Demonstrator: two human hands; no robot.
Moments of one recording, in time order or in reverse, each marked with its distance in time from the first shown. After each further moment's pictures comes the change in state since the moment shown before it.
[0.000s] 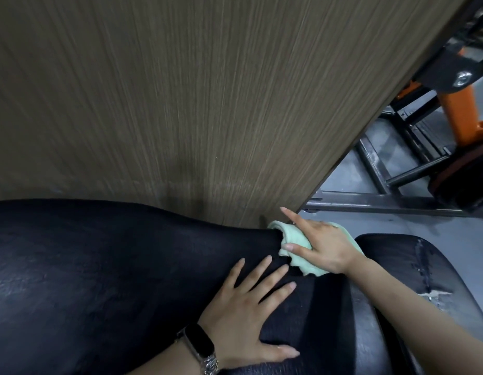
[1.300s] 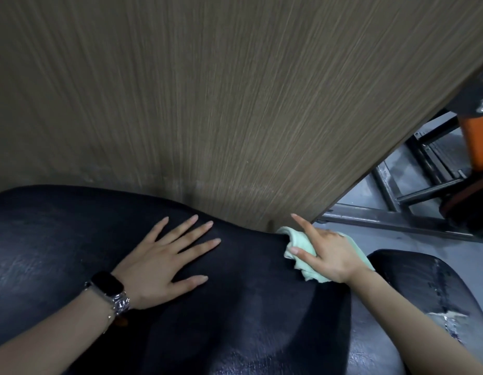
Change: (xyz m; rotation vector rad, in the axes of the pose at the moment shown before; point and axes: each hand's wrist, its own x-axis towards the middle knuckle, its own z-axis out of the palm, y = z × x) left_hand -0.082 -0.138 -0.047 0.122 0.002 -0.195; right_hand 0.014 -0.029 0.004 -0.087 -0.007 0.061
